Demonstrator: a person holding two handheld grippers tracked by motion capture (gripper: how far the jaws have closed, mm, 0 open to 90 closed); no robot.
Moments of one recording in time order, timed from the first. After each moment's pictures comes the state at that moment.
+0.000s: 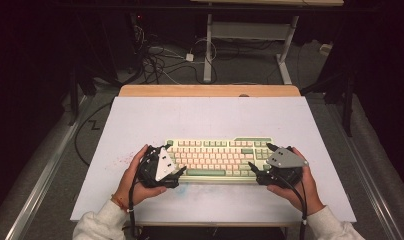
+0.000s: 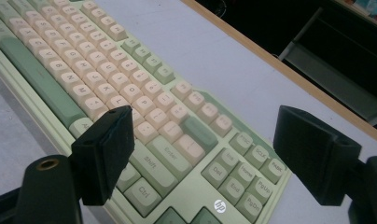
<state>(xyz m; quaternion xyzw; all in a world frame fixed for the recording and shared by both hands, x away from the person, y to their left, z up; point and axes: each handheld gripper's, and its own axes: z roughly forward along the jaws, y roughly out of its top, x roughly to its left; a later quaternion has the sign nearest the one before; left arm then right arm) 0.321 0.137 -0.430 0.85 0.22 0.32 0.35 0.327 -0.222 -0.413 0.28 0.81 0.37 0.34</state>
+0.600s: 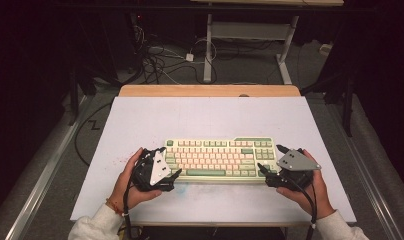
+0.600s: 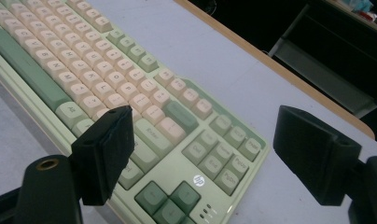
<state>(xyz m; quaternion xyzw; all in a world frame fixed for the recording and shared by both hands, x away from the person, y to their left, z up) 0.312 0.150 -0.433 0.85 0.23 0.33 0.34 0.318 -0.243 -0.410 0.29 0.81 0.37 0.36</state>
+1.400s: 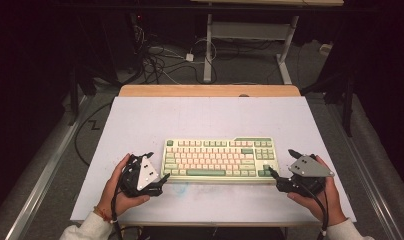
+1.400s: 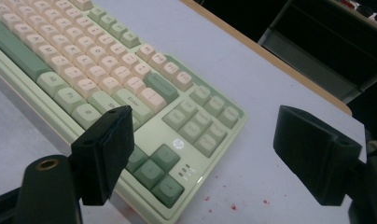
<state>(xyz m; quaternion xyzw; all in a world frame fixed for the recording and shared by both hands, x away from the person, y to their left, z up) 0.300 0.179 -0.444 0.85 0.26 0.33 0.33 0.306 -0.269 -0.415 0.31 0.80 0.35 0.37</state>
